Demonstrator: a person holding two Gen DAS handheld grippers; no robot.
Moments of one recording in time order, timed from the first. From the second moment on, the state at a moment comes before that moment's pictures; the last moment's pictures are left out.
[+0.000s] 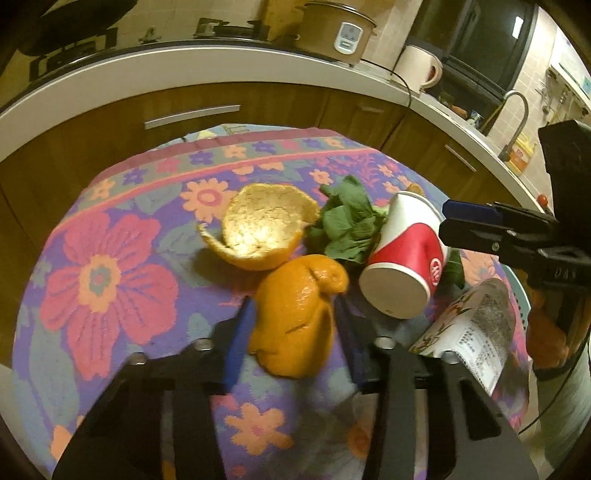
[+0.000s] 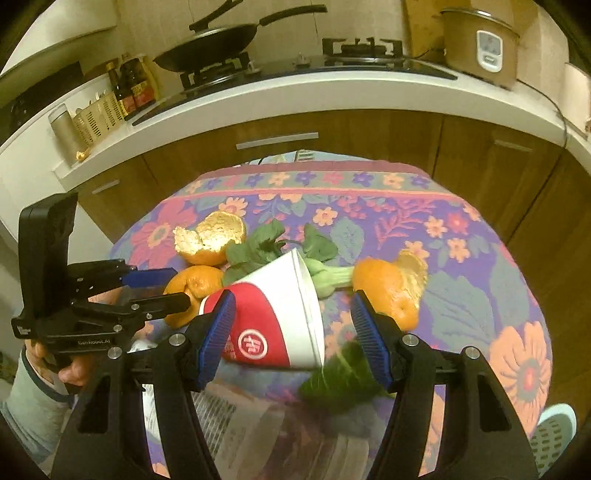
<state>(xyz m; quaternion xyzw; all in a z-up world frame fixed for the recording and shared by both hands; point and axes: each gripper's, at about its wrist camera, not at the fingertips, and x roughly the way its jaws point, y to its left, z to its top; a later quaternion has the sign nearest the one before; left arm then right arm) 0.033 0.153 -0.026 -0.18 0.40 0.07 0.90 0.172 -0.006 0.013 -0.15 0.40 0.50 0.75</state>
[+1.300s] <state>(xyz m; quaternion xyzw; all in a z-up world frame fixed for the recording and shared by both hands) 0.045 0.056 0.059 -0.16 0.30 -0.03 0.94 0.149 -0.172 0.069 -0.04 0.29 0.47 0.83</state>
